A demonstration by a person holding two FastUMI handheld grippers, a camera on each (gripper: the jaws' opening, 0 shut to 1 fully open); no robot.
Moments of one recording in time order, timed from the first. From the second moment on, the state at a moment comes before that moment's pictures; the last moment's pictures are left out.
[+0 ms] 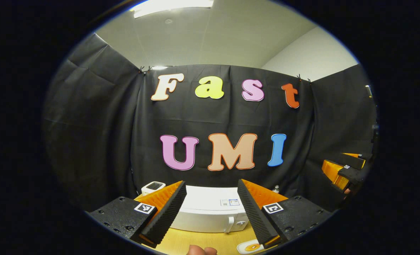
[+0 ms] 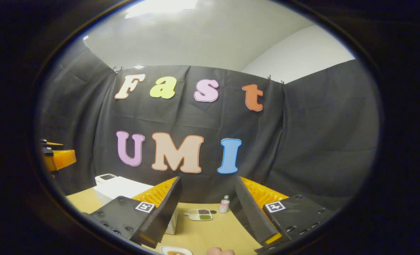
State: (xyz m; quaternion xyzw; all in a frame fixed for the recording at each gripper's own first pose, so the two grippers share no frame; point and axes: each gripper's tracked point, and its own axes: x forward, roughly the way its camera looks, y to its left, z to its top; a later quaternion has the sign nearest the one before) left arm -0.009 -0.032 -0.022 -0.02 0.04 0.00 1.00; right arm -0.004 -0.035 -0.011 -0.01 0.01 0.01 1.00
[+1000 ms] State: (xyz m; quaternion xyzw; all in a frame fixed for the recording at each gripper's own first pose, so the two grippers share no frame) left arm 0.038 -0.066 -0.126 -0.01 0.07 -0.02 1.00; right arm 0.009 -0.055 -0.016 -0.02 0.01 -0.01 1.00
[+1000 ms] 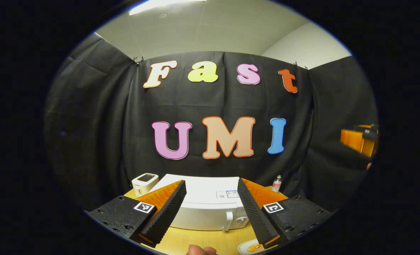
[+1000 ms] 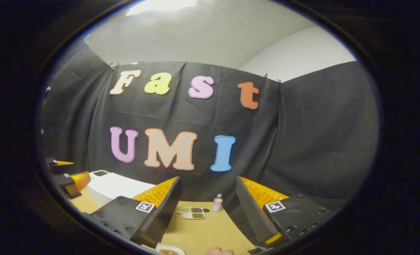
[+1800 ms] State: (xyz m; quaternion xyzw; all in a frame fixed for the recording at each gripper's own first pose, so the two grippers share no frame) left arm 0.081 -0.130 -0.372 0.03 0.25 -0.08 0.97; right arm -0.014 -0.104 0.010 -0.02 -0.02 -0.06 1.00
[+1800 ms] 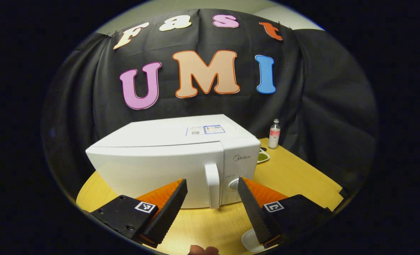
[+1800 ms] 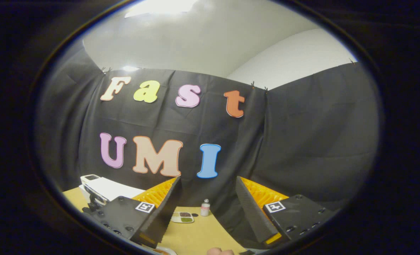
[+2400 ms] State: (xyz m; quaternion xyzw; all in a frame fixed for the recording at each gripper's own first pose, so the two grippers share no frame) left arm 0.109 -0.134 -0.429 0.02 0.31 -0.06 0.95; right arm -0.020 -0.120 0.006 -0.03 -0.02 -0.07 1.00
